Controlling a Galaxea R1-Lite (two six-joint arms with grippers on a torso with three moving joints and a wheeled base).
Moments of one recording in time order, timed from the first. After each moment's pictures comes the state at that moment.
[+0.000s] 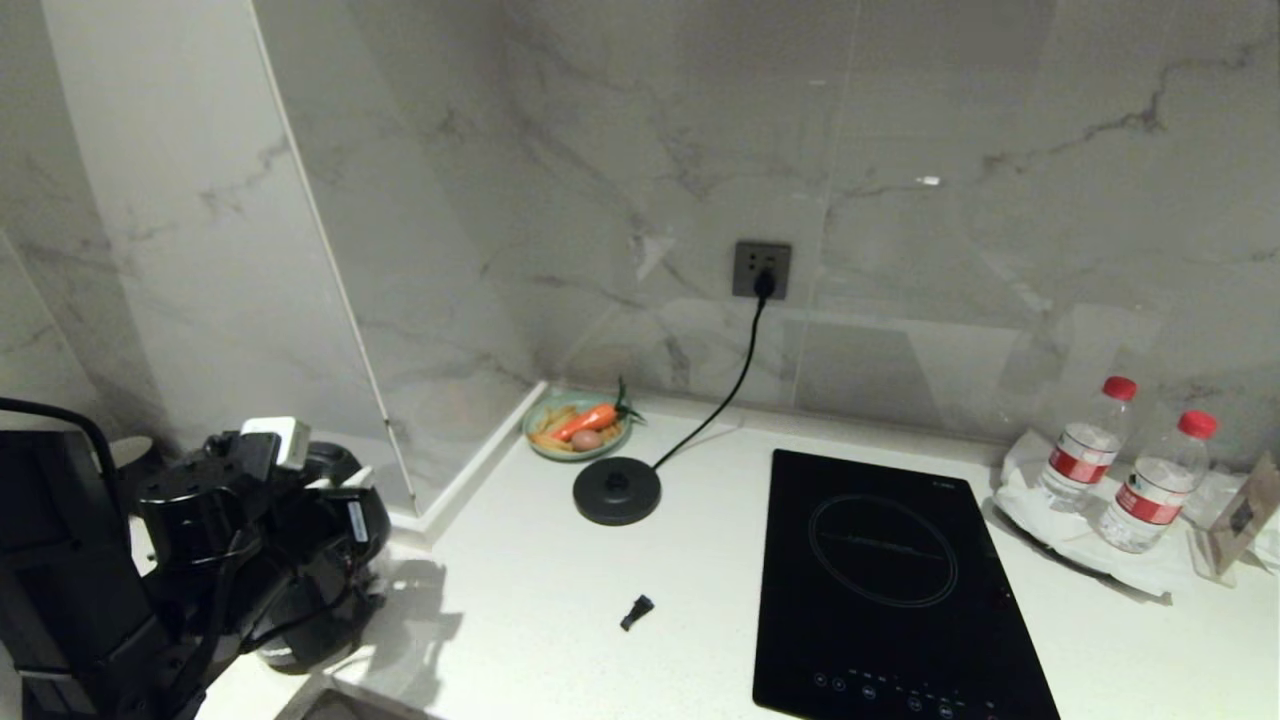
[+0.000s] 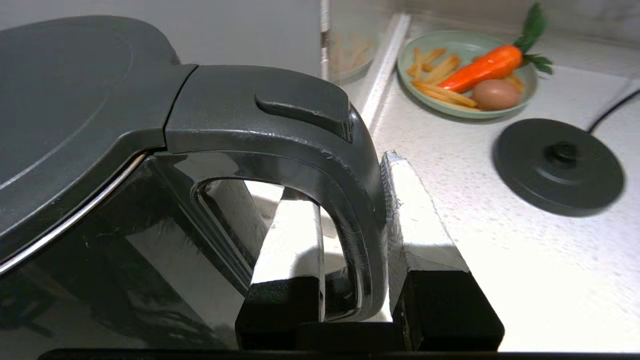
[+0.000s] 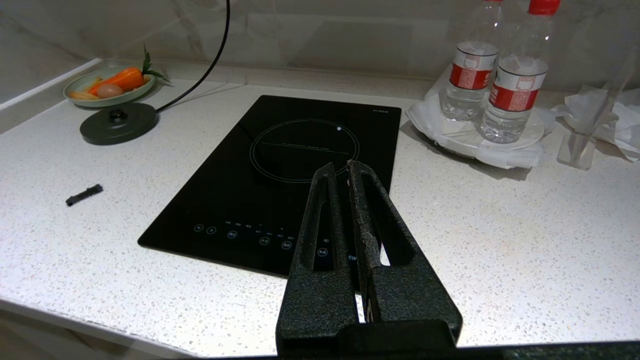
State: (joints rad) left arm -0.03 2.03 -0.32 -1.52 0.09 -0.01; right arm 0.00 0.00 0.00 0.00 0.00 -0.01
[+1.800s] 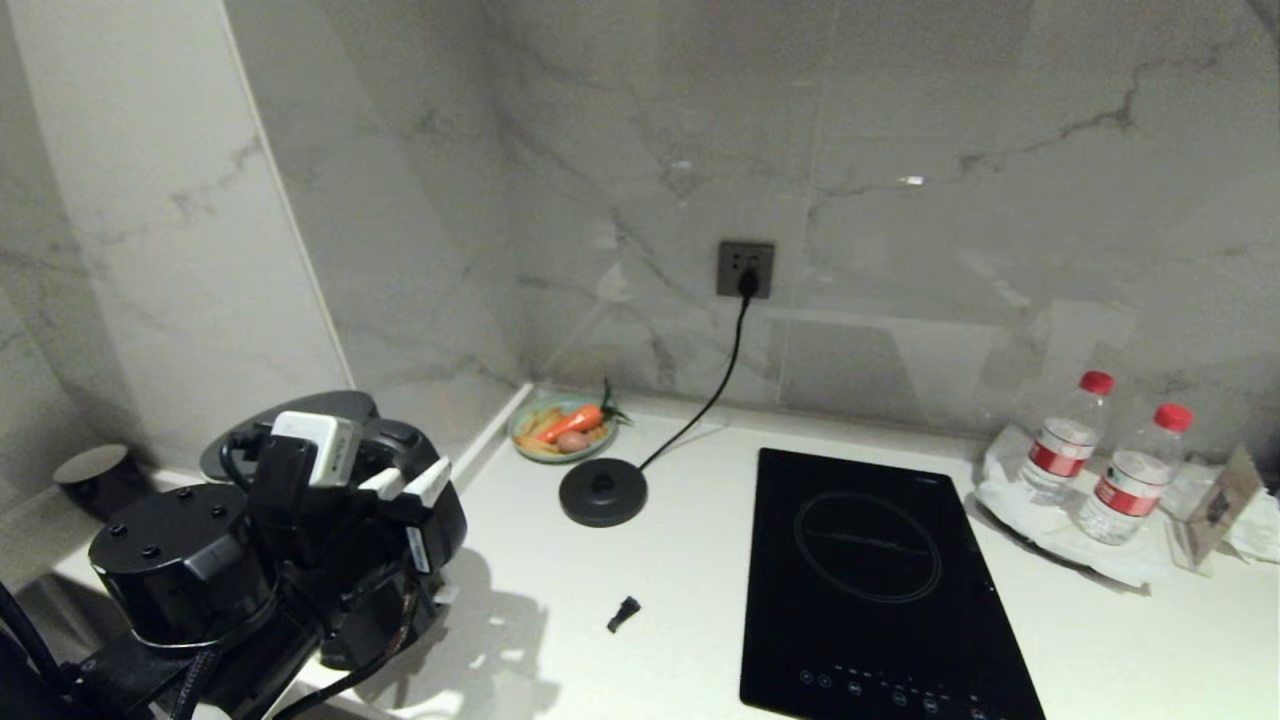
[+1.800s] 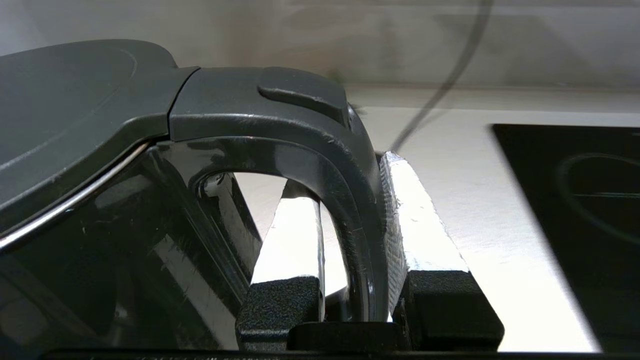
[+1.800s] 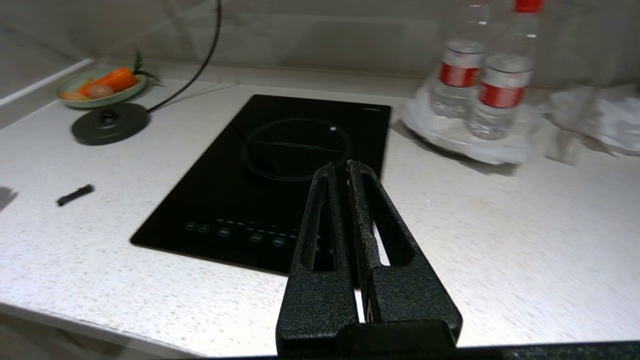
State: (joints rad) left arm -0.43 1.76 -0.20 -1.52 0.23 -0.01; right arm 0.00 0.00 0.00 0.00 0.00 -0.01
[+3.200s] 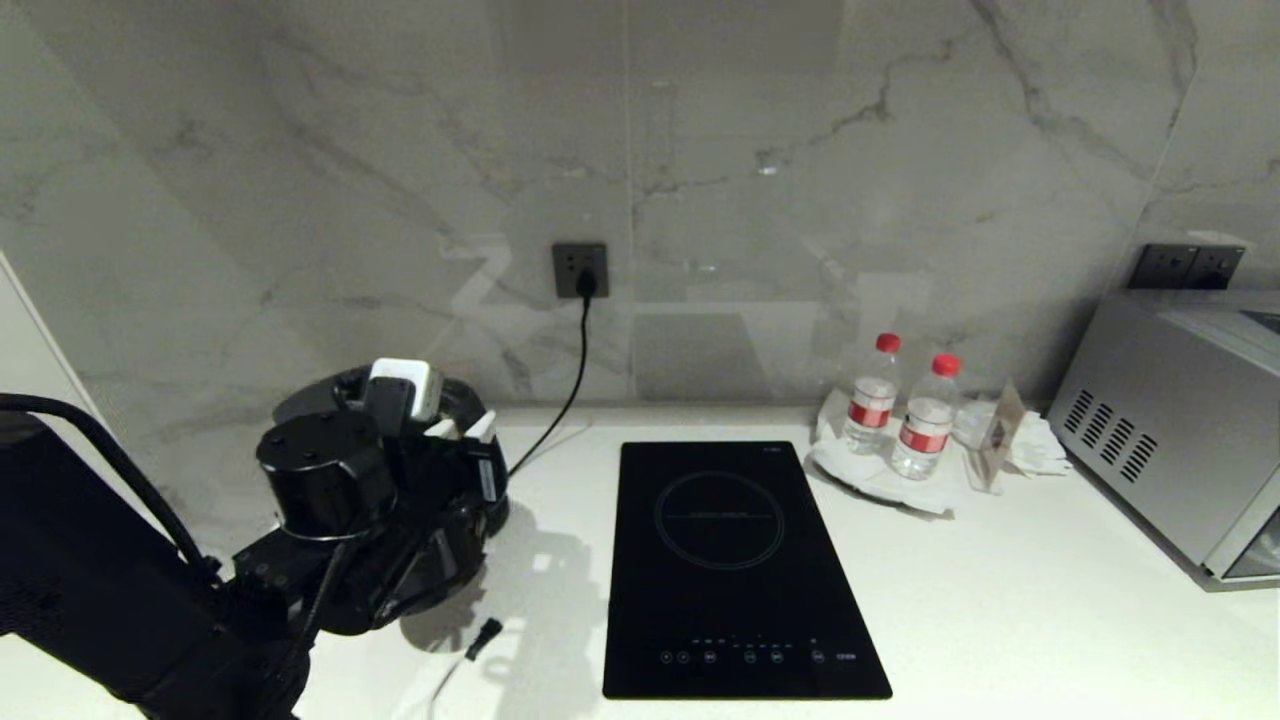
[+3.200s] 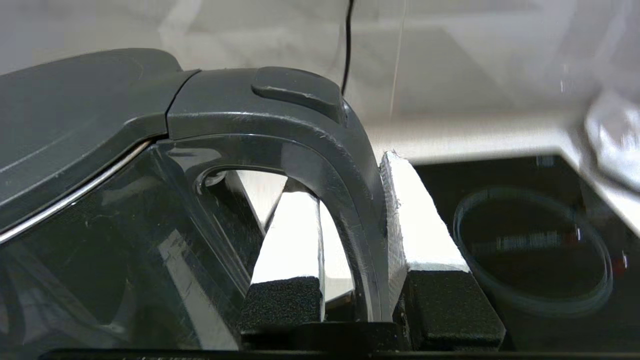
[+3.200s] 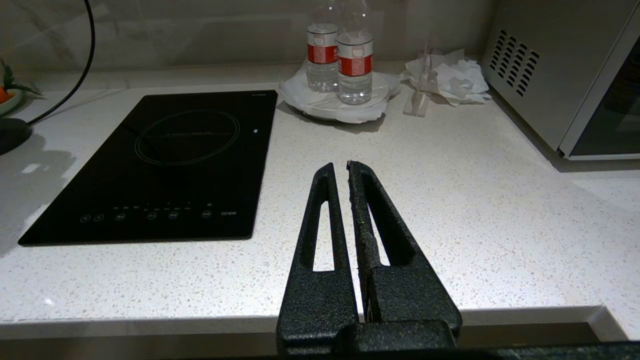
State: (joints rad) left arm -0.45 1.90 -0.52 -1.35 0.34 0.01; right arm 0.00 0.00 0.00 0.00 0.00 -0.01
